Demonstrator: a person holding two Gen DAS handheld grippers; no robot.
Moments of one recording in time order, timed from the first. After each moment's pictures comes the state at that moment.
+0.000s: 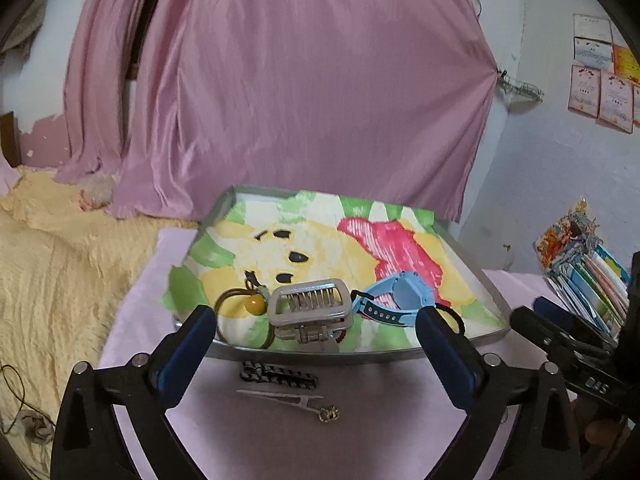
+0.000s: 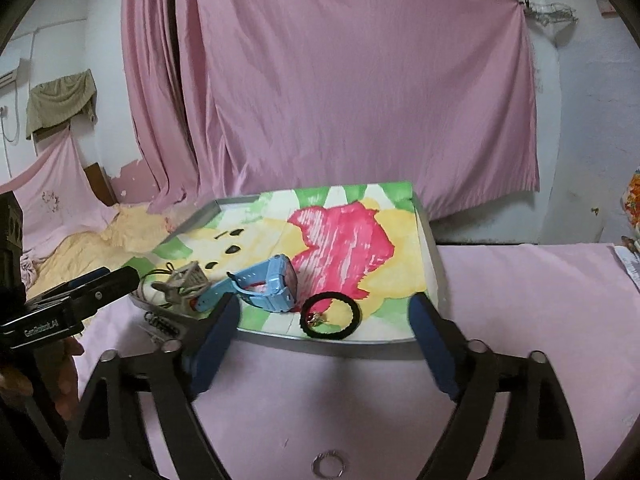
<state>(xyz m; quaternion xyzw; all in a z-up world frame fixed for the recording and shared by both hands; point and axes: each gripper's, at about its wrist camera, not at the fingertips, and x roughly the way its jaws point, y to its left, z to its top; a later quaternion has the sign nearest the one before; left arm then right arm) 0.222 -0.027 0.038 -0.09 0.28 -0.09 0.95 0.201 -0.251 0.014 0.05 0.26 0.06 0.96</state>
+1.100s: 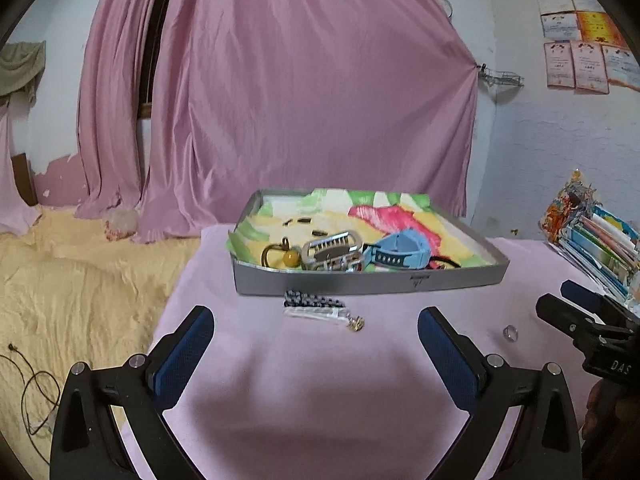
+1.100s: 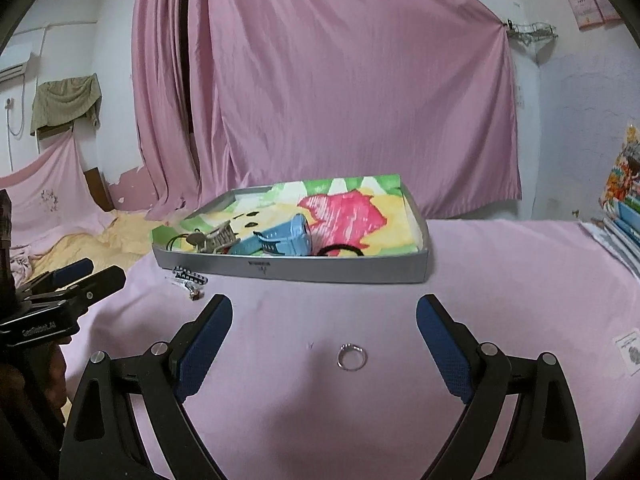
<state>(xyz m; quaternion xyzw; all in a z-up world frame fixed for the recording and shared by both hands) 0.137 -0.010 0.022 -0.03 0.24 -0.08 0.97 0.109 -0.242 -0.008 0.05 0.23 0.04 0.97</state>
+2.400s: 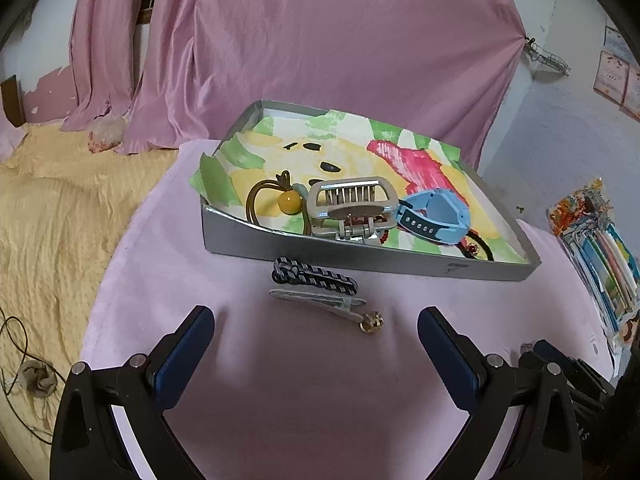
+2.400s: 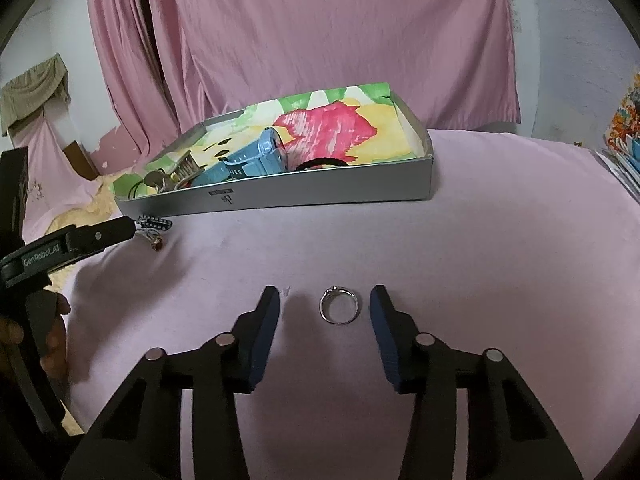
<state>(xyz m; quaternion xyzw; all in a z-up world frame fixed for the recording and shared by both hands) 0.218 -0.012 -0.007 -0.10 0.39 -0.08 0.91 0.150 -0.243 -0.047 0.08 0.37 0.02 0.93</state>
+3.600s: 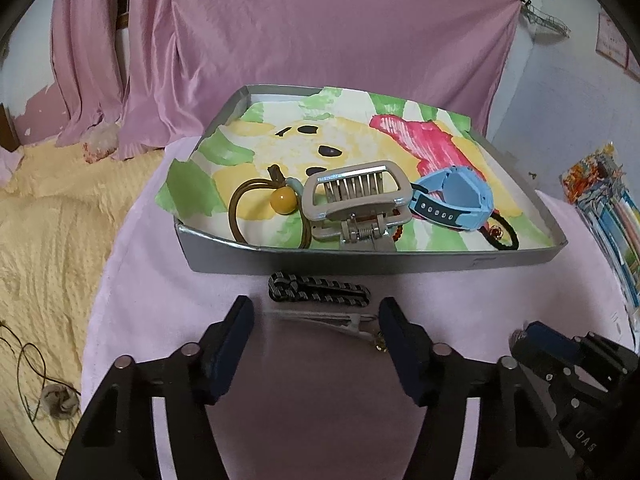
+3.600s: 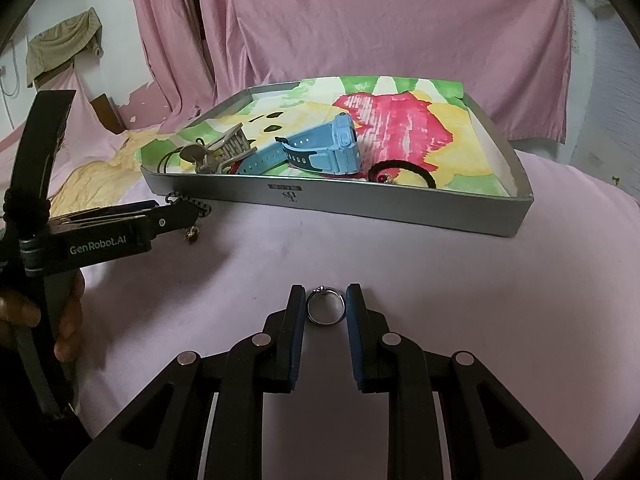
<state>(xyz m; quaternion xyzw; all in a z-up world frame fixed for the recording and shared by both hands) 0.241 -0.026 -0.012 -0.04 0.43 -0.08 0.90 0.184 -0.202 -0.040 0.02 0.41 0.09 0.91</state>
